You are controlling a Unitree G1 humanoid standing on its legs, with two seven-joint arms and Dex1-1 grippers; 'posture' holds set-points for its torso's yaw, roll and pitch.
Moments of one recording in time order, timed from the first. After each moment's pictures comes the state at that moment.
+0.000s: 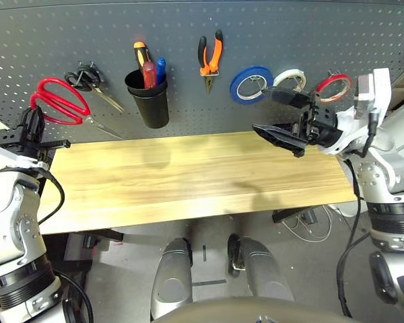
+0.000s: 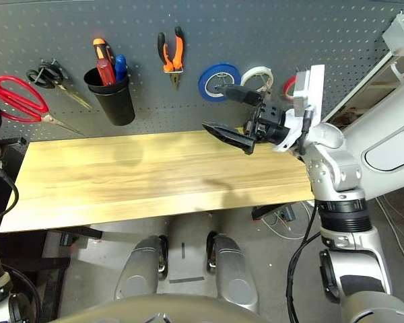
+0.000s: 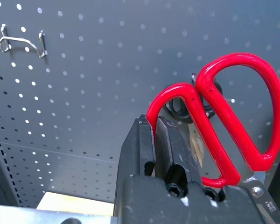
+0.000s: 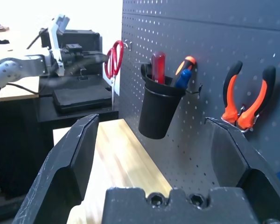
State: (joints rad) left arm -0.15 0.53 0.63 -0.24 -0.39 0.38 -0.22; right arm -0.46 -0.50 -0.09 -0.08 0.68 0.25 1.10
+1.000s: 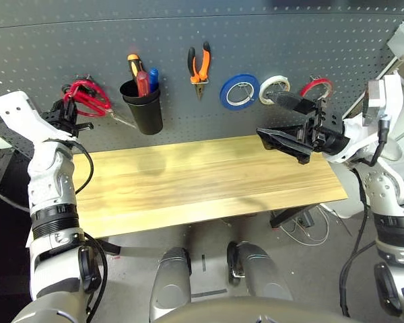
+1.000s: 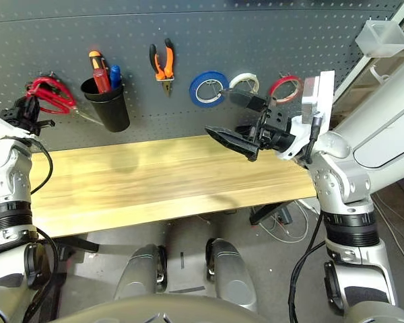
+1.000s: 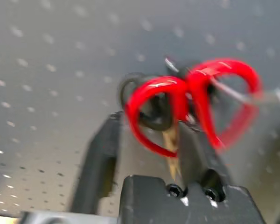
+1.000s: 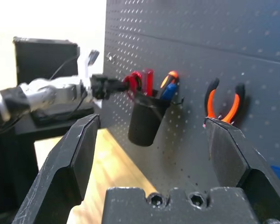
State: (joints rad) left arm -0.44 0.50 0.42 0.36 -0.25 0.10 -0.20; right arm -0.37 -0.46 -0.10 -0.21 0.68 0.25 0.99
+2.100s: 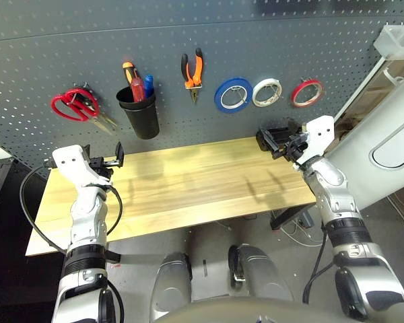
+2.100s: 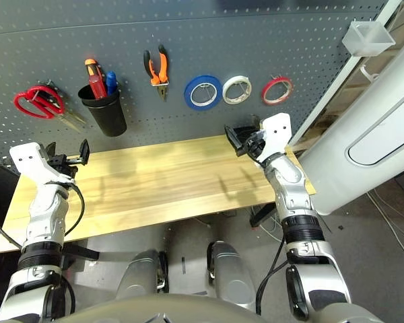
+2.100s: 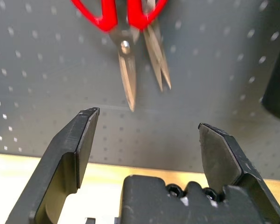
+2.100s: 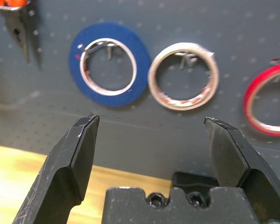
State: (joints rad) left arm -0.21 0.33 0.33 0.46 -0.14 -0.26 -0.12; right arm -0.37 -0.22 -0.13 0.46 0.23 -0.24 0.47
